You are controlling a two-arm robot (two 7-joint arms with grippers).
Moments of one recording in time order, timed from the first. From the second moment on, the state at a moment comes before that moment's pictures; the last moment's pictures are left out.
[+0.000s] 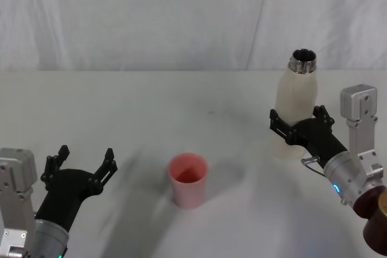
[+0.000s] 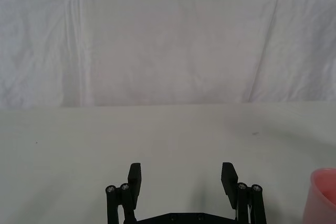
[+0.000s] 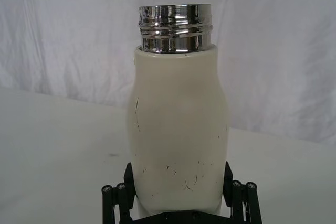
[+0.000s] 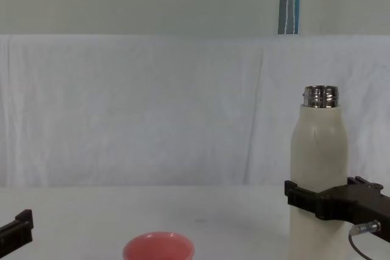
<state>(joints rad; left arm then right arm) 0.27 0.24 0.04 -1.85 -0.25 -0.02 -0.02 0.24 0.13 -0.22 -1.35 0.15 -0.04 0.21</state>
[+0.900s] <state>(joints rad) 0.27 0.24 0.04 -1.85 -0.25 -0.02 -0.02 0.24 0.13 -0.22 -1.35 0.15 -0.04 0.21</state>
